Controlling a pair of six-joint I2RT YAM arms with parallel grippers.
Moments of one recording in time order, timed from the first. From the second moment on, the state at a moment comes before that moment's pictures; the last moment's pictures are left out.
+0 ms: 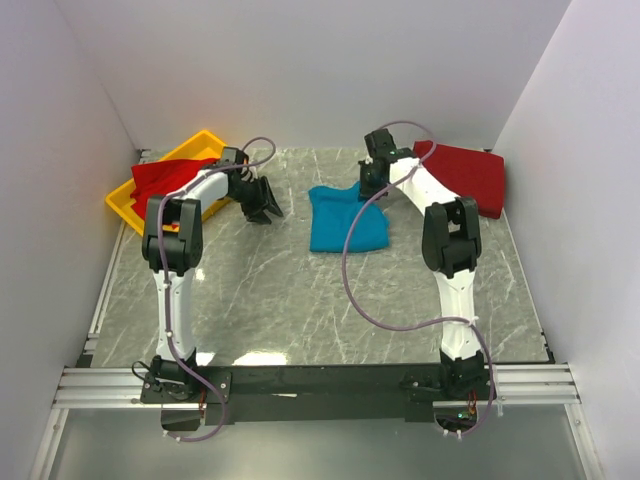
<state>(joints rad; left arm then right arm) -0.17 2.26 1.75 -0.61 0.52 -0.50 0.30 2.28 1.96 -0.71 -0.06 0.35</state>
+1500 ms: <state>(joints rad) -0.13 2.19 1.61 -0.57 0.53 -0.48 0.12 2.17 2.39 -0.80 0.40 0.02</state>
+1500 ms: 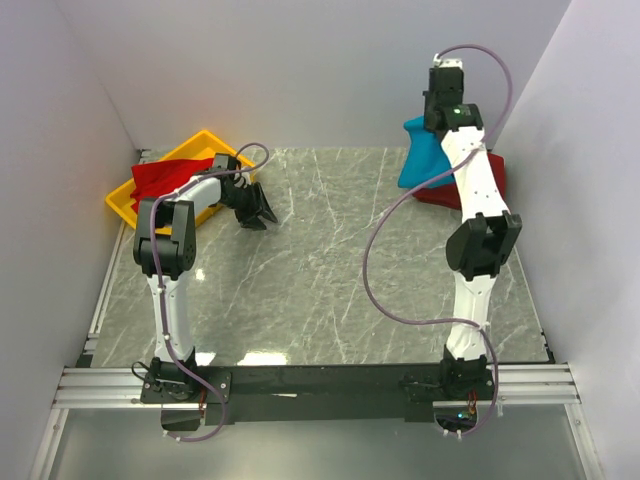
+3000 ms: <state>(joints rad) -0.13 2.17 1.57 -0.56 0.54 -0.47 -0.05 2.23 2.32 -0.76 0.24 0.10</state>
